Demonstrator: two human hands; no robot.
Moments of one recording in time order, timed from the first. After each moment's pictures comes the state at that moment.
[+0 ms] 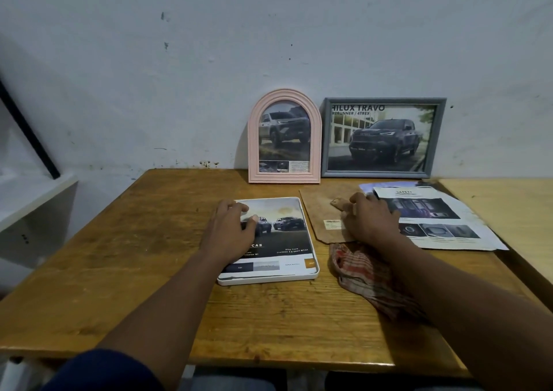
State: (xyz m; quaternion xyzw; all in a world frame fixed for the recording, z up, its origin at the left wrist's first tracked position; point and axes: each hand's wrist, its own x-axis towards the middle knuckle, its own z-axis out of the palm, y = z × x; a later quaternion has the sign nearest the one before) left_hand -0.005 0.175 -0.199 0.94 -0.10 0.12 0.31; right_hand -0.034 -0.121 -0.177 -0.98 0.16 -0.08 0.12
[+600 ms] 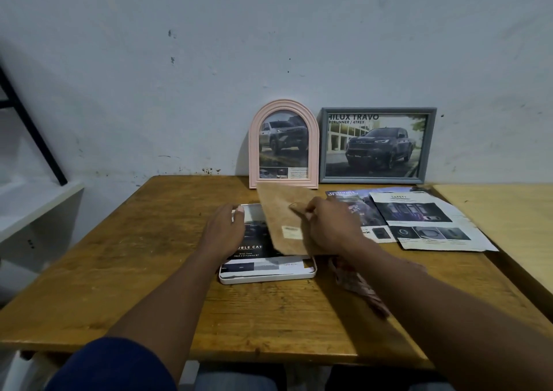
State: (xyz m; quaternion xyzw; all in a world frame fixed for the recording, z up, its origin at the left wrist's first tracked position) left_hand -0.011 0.180 -0.186 0.90 -0.06 0.11 0.41; right_hand -0.066 -0.043 -0.140 -0.98 0.05 -0.09 0.17
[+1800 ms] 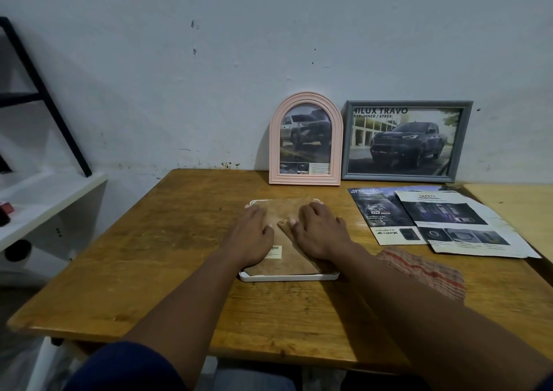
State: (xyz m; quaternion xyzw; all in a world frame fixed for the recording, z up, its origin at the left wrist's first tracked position) left_hand -0.009 0.186 -0.197 0.96 -0.14 0.03 0.26; right_hand -0.036 0.003 -0.176 -0.98 -0.02 -0.02 0.18
